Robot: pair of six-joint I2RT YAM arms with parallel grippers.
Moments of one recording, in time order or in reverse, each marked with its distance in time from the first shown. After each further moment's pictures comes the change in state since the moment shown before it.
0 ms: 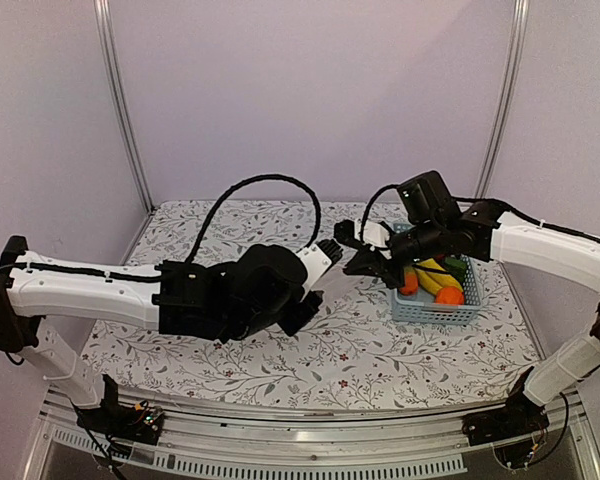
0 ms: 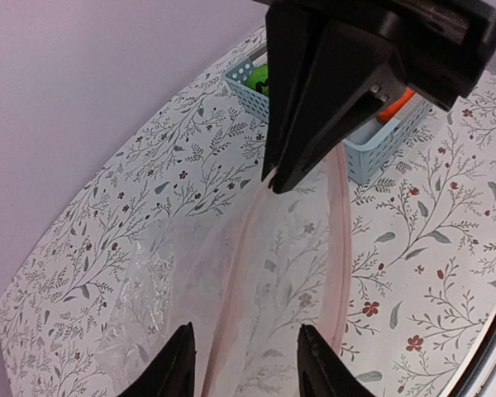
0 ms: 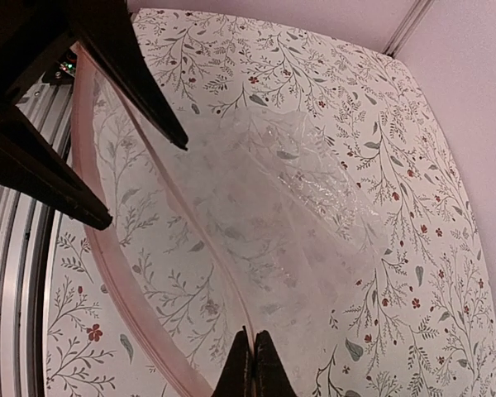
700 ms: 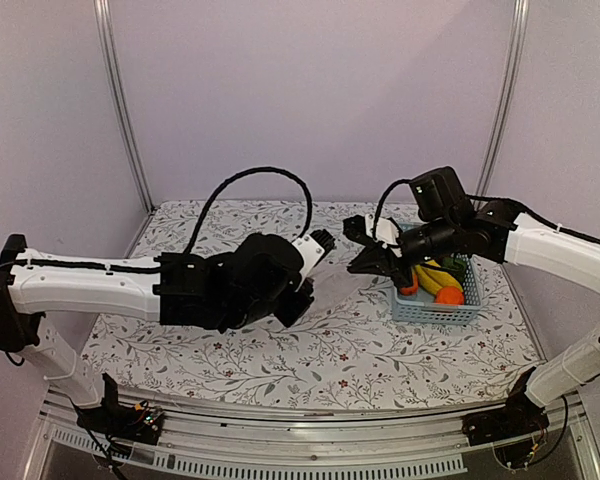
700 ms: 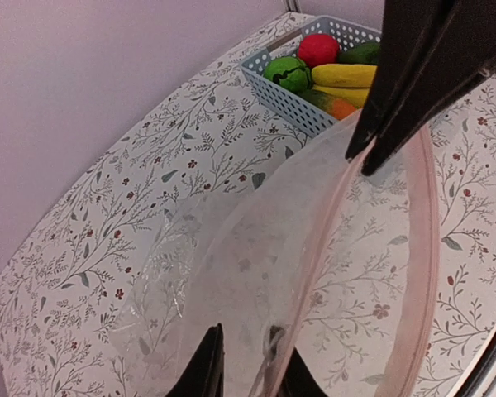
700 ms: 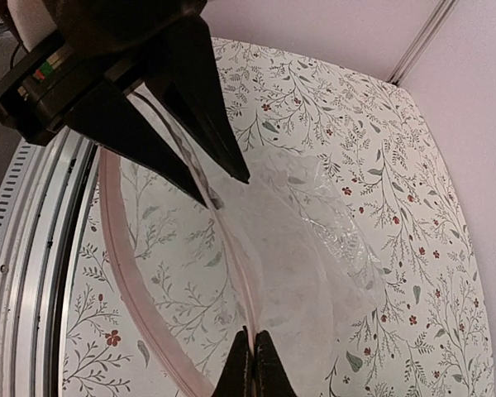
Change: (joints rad) left arm 0.053 0.000 0.008 -0.030 0.022 -0.039; right arm 0.000 -0.077 -0.017 -0.012 -0.059 -0.005
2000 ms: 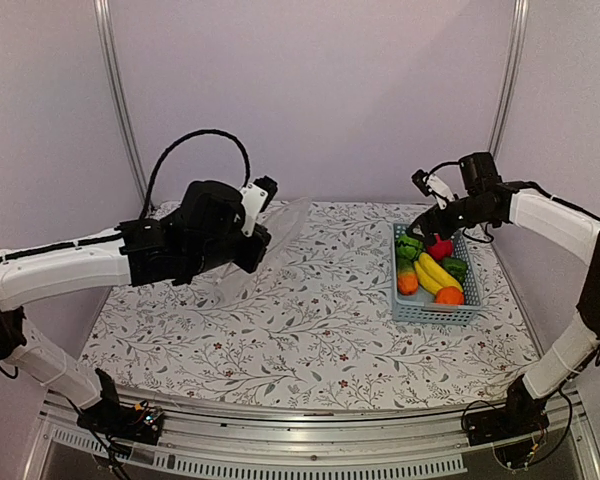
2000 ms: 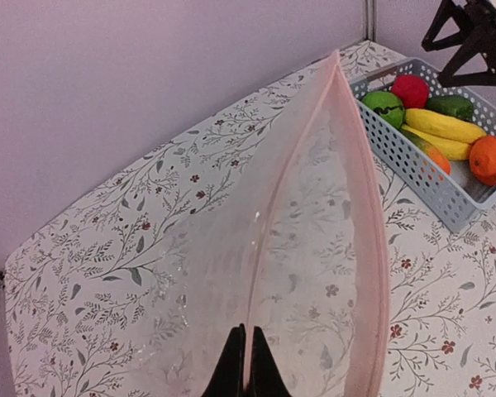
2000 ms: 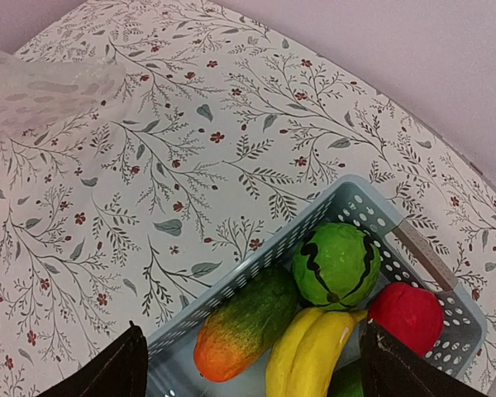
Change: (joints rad) left arm 0.299 -0.154 -0.049 0.043 0.116 0.042; right arm -0.515 0.164 0.090 -0.038 0.140 0.320
